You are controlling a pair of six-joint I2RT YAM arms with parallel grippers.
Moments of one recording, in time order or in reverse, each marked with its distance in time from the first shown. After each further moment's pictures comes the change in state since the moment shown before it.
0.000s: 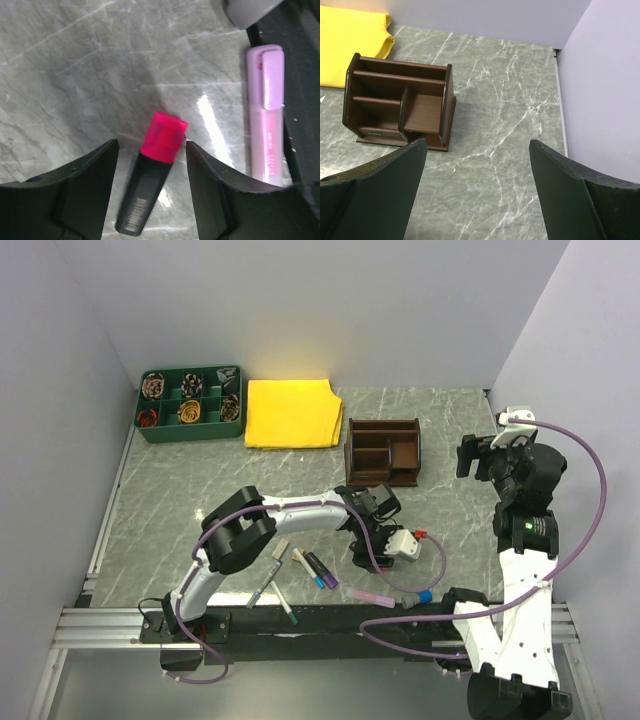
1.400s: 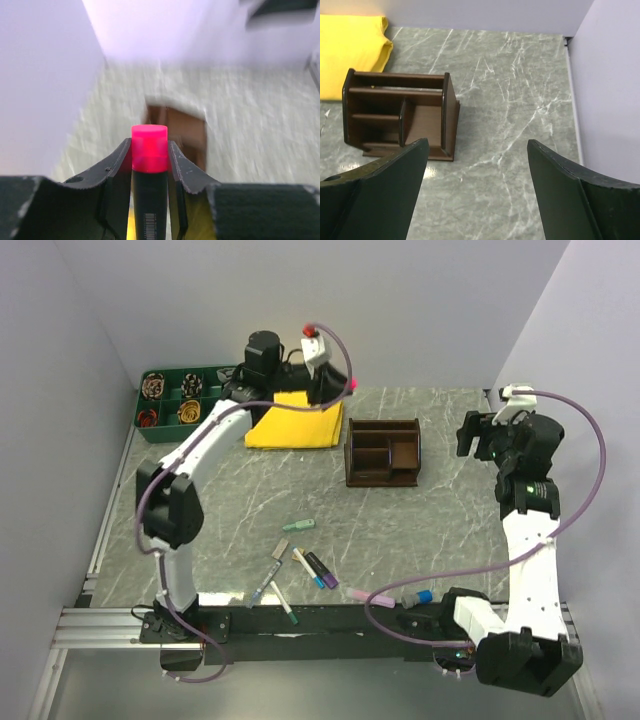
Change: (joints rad) left arm 0.627 -0.215 0.261 0.459 0.375 -0.463; right arm 0.000 0.193 0.115 0.005 0.009 0.065
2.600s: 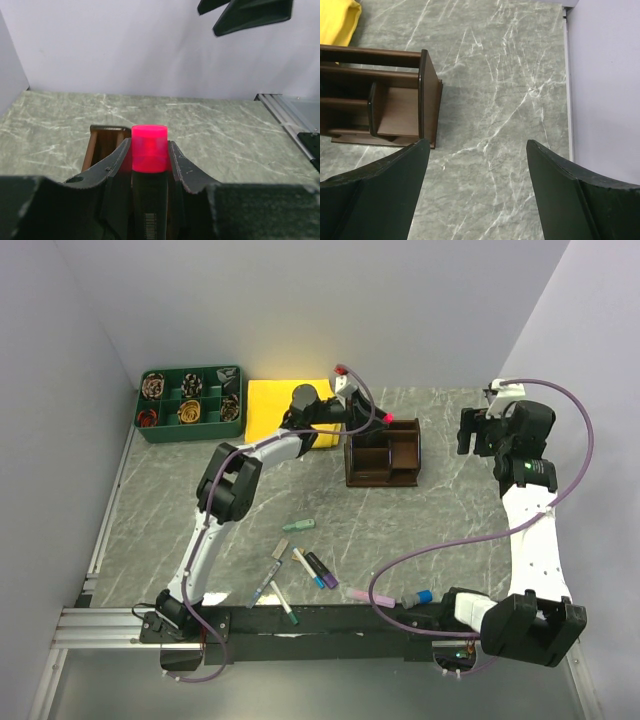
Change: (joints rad) left arm -0.093 0.509 0.059 1.028 0.119 -0.673; right arm 0.000 0.174 0.070 -0.055 0.041 -0.080
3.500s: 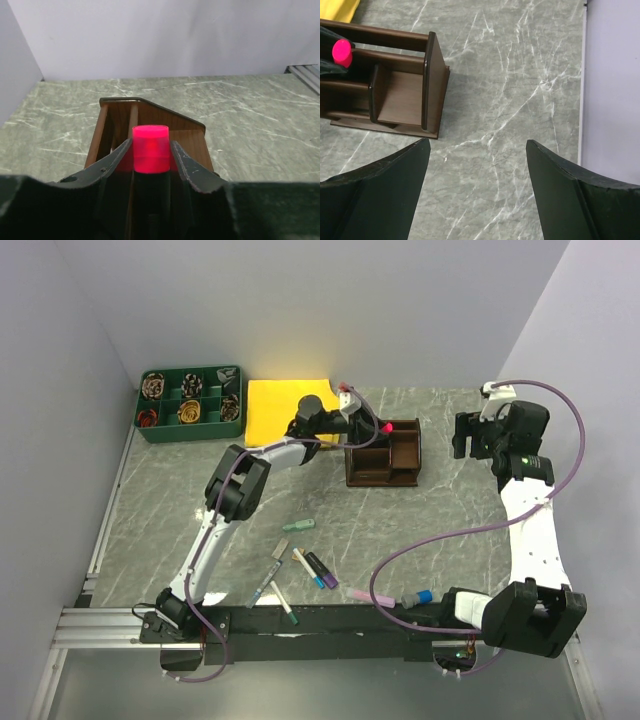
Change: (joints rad) left arm -0.011 0.105 0.015 0.013 -0.009 0.178; right arm 0.002 0.045 -0.004 -0.025 -0.047 -0.048
